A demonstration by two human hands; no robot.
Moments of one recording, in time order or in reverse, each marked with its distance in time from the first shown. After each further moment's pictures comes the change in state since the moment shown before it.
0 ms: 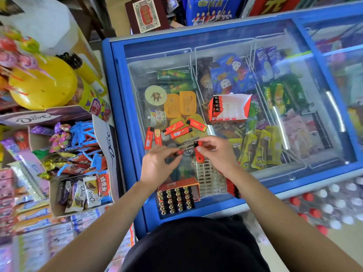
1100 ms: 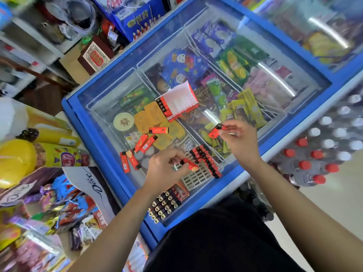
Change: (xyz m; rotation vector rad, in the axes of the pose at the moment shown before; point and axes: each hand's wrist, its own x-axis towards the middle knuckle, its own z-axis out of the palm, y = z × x) left_hand 0.014 0.116 0.035 -0.065 -0.343 0.347; right_hand -0.079 0.082 -0.105 0.588 0.607 0.036
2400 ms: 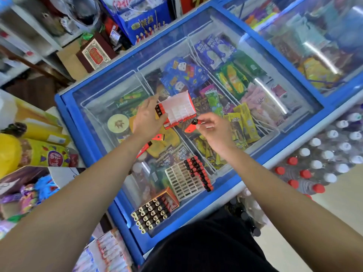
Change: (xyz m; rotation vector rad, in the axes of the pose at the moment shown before) left_hand 0.151 -0.060 -0.028 0.311 0.012 -0.300; right_hand 0.059 -0.020 0.045 -0.276 -0.200 -0.123
